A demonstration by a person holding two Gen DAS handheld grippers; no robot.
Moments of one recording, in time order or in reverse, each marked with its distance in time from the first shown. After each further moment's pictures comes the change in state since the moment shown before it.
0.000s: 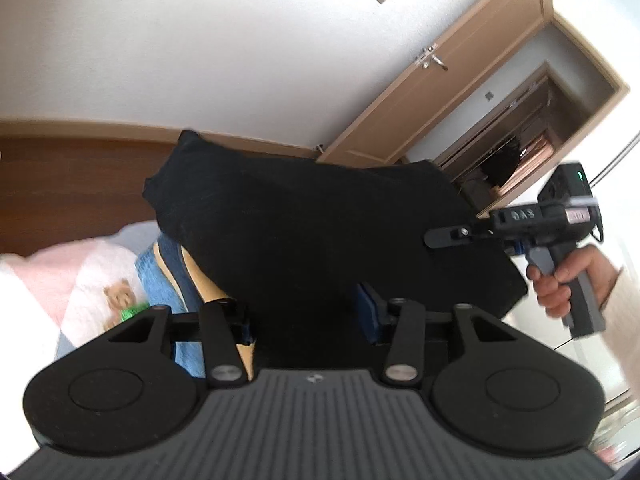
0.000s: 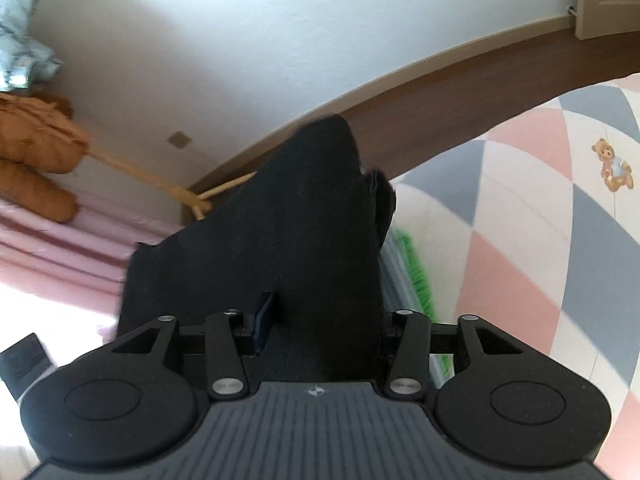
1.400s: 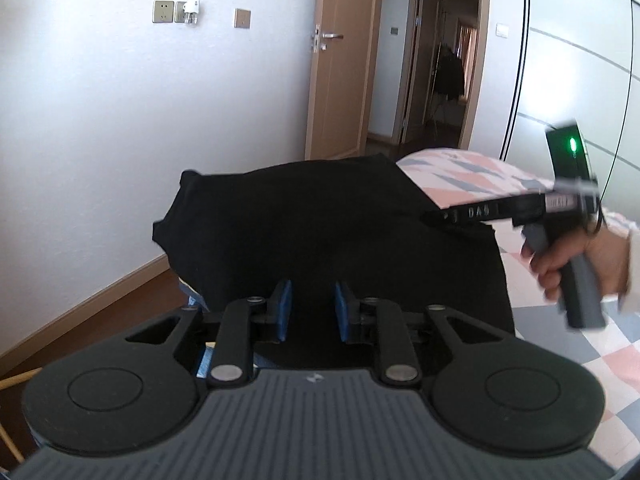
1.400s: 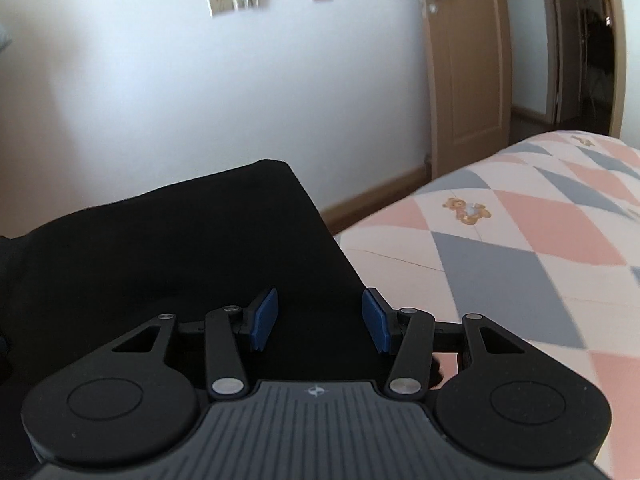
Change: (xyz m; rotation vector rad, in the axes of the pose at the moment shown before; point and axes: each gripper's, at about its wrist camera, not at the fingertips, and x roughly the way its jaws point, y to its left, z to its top) left arm 0.011 -0.038 -0.044 0.640 -0.083 0.056; right arm 0.014 0.008 -0.130 0.002 -0.624 -0.418
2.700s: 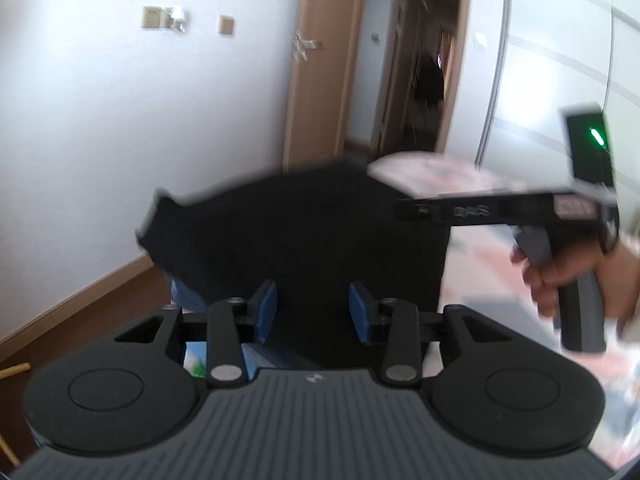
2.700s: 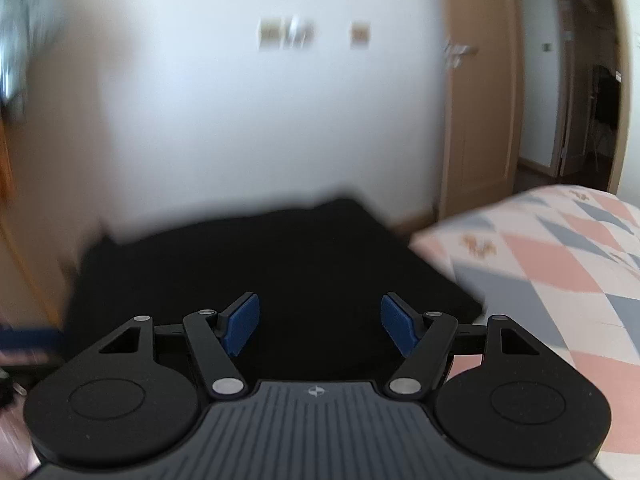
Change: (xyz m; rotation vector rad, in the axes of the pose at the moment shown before) left arm -0.058 -0.020 -0.042 0.010 -0.023 -0.039; right arm -0.059 0.069 -0.071 -0.146 -0.080 -0.030
